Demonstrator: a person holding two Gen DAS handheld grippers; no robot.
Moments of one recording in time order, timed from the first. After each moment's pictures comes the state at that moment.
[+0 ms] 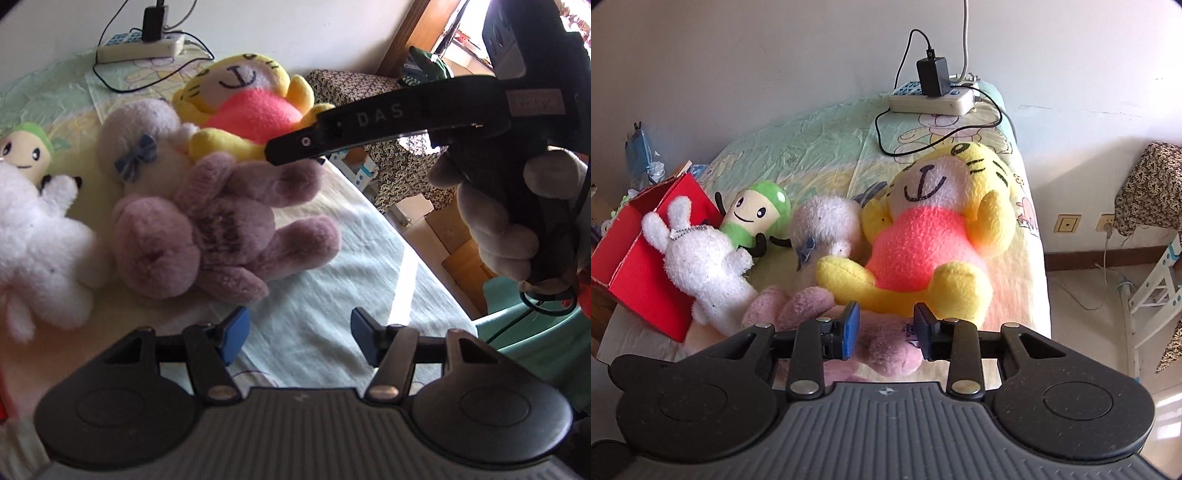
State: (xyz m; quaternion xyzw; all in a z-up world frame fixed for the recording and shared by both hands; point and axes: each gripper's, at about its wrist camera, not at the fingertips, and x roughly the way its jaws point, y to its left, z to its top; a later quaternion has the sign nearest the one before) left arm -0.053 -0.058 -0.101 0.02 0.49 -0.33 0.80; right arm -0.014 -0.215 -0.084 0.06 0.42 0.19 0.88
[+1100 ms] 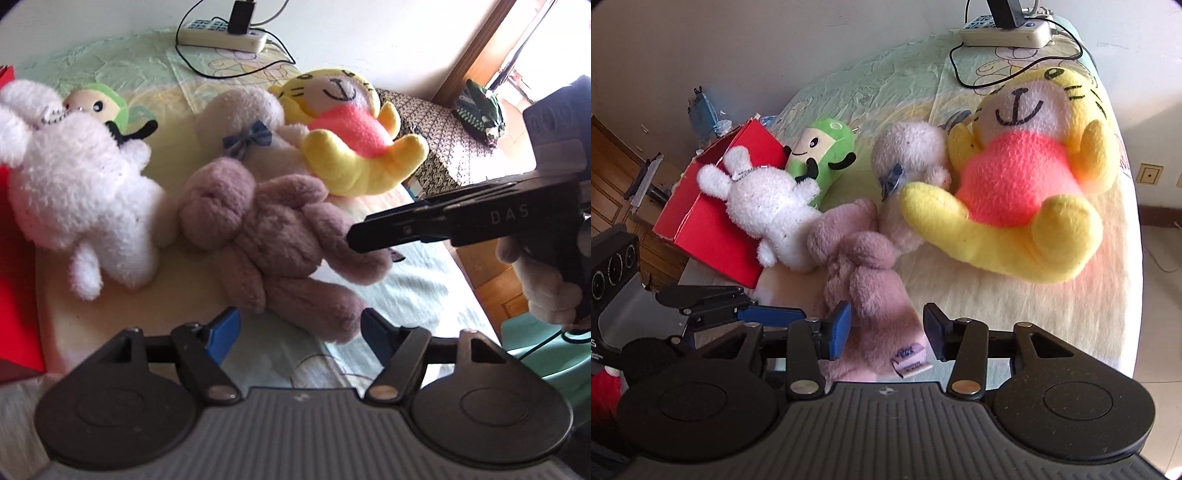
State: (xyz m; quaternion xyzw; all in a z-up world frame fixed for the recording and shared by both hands) left arm -0.049 0.006 -0.094 -0.04 0.50 -0.26 0.83; right arm -0.017 -0.197 -0.100 0.11 0.50 0.31 0.80
